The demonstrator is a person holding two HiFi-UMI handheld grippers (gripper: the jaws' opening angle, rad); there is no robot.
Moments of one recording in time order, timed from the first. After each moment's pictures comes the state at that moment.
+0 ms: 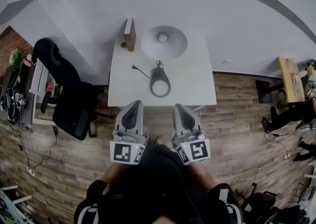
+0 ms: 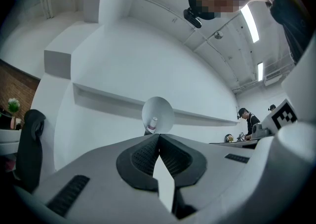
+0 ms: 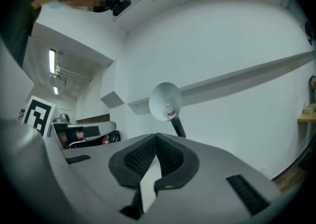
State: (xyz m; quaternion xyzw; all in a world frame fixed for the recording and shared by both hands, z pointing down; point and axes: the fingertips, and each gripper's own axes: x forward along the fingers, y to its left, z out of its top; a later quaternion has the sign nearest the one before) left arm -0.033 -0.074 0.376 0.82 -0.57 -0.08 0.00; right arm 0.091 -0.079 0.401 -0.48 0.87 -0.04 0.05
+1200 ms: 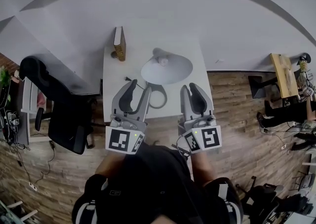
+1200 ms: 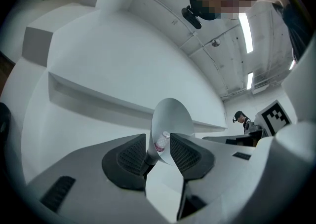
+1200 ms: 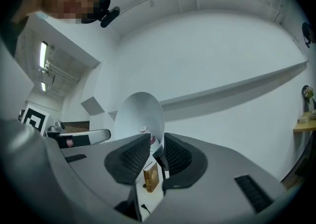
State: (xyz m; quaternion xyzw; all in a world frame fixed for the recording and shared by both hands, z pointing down) left arm -0.036 -0.214 0.329 0.86 -0.50 -0.11 -0.01; right arm 0.100 -0.214 0.337 -0.54 0.84 -0.01 0.09
